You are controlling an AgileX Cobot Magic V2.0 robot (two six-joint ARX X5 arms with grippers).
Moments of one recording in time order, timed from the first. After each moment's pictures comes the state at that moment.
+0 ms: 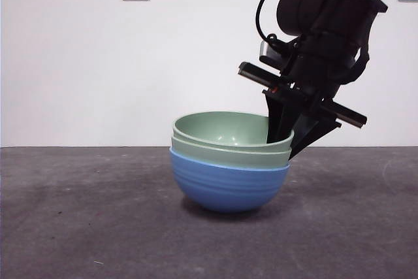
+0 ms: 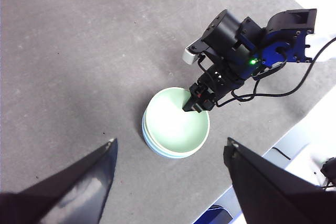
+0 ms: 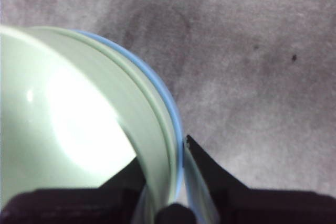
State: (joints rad) left arm -0.58 1.22 1.90 -1.34 0.13 -0.11; right arm 0.46 1.73 1.18 -0.63 -0.29 0.22
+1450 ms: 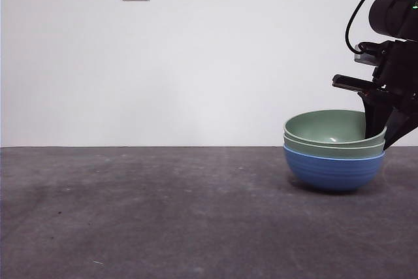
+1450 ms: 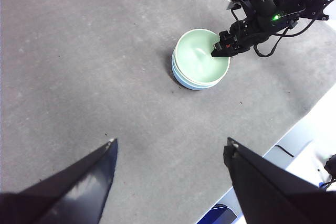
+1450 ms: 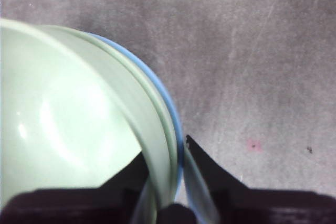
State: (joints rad) left arm -0.58 1.22 1.90 -1.34 0.13 -0.09; right arm 0.09 1.71 1.18 -0.59 -0.16 0.17
